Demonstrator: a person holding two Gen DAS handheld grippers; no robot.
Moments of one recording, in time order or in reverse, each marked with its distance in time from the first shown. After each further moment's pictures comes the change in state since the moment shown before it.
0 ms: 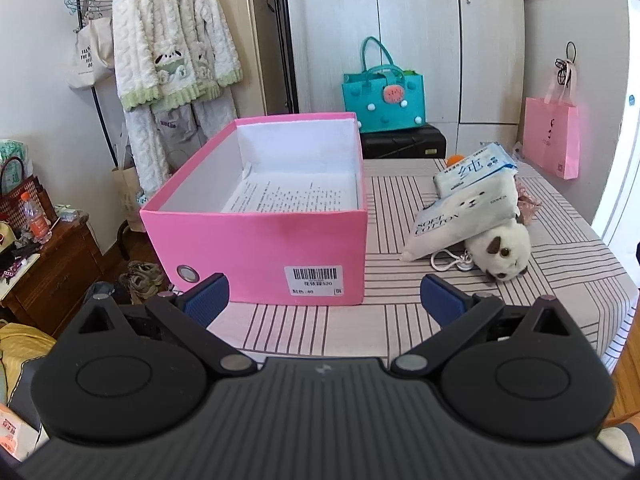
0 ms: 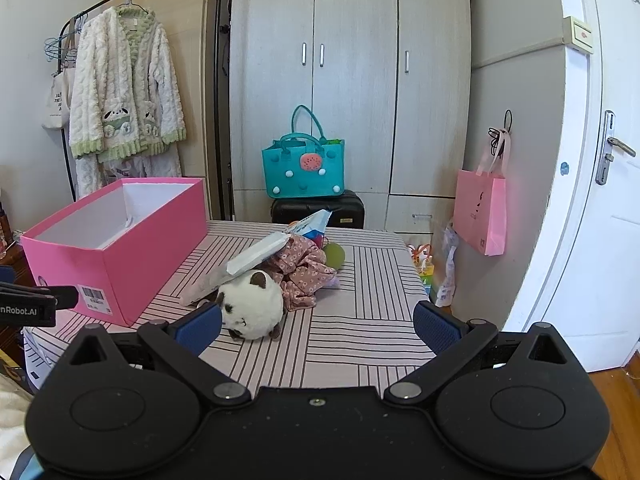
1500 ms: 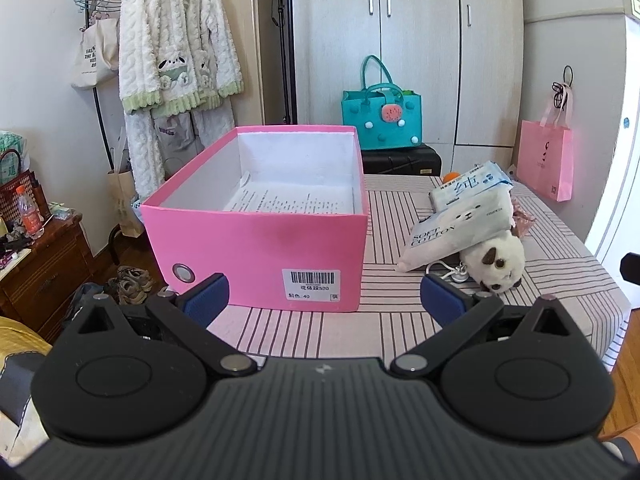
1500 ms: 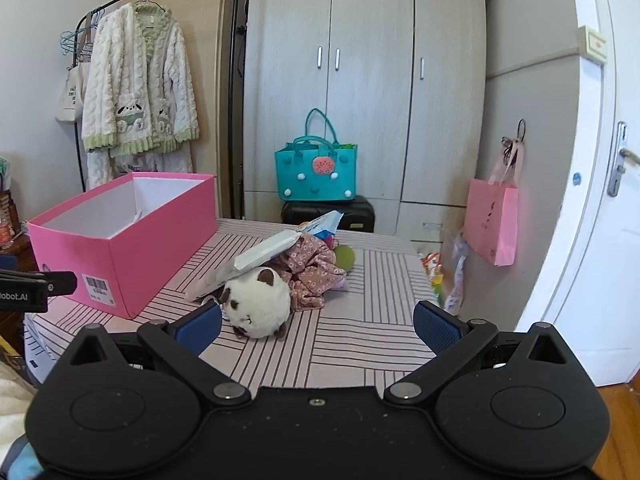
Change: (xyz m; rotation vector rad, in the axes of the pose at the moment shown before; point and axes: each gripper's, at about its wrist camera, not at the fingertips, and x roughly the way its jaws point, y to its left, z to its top) left arm 0.003 0.000 -0.011 -0.044 -0.051 -0.021; right arm 0.003 -0.001 -0.007 -0.037 -0.019 0.043
